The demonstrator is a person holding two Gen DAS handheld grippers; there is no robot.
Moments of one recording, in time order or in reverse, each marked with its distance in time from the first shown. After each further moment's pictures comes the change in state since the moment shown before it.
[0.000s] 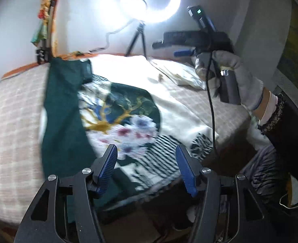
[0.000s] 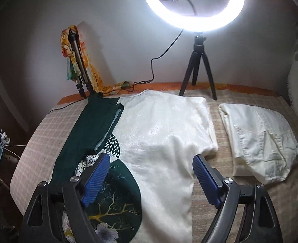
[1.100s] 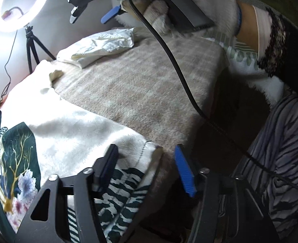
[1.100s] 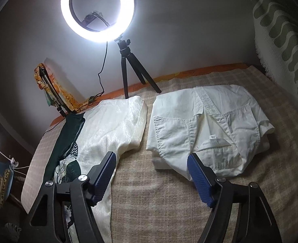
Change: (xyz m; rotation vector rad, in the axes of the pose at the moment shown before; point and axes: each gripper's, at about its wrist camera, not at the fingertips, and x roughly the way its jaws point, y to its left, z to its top) left arm 0.169 -0.155 0.007 0.513 0.207 -0.074; right arm -0.021 -0.184 -0.017 0.200 0.010 0.059
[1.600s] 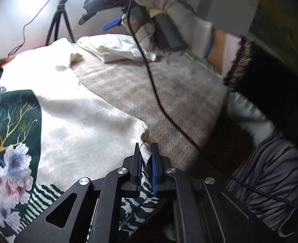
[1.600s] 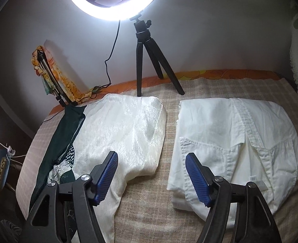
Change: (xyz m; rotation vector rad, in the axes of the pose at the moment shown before) left arm -0.017 0.050 -0.018 -0.304 -0.138 -0.143; right arm 0.089 0.035 0.044 -0.107 0.091 0.040
